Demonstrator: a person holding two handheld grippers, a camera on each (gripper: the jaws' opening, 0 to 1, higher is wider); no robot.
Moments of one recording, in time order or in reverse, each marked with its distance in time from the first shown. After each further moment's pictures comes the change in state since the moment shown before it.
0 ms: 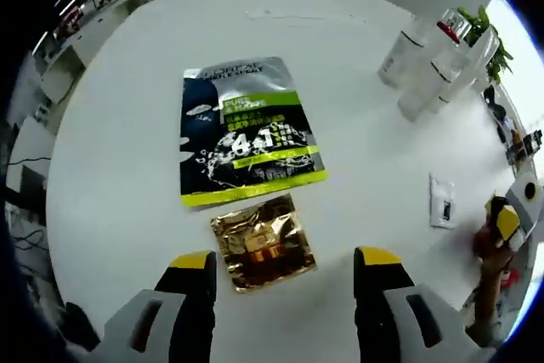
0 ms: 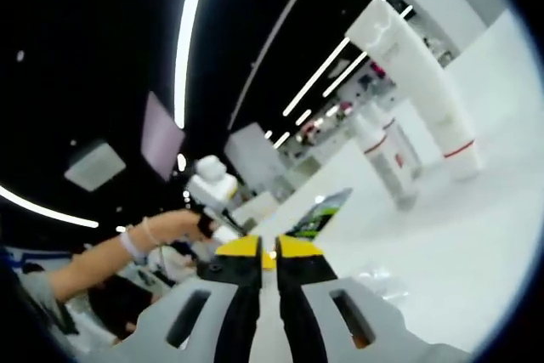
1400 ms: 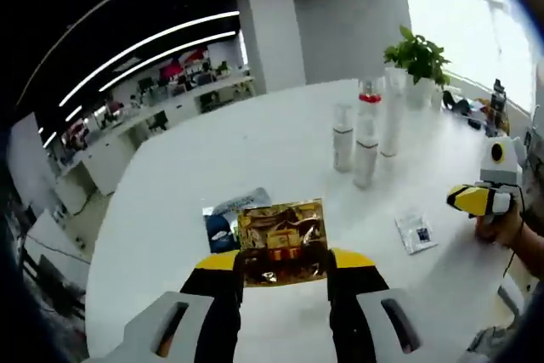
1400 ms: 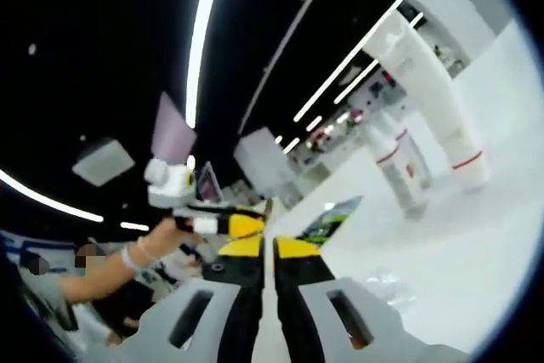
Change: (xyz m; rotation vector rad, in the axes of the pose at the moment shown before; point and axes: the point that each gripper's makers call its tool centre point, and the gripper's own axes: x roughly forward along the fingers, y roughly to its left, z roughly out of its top) left arm -0.099 -0.020 0.044 0.279 -0.780 0.006; right arm -0.003 0.018 0.004 -0.081 -0.033 0.041
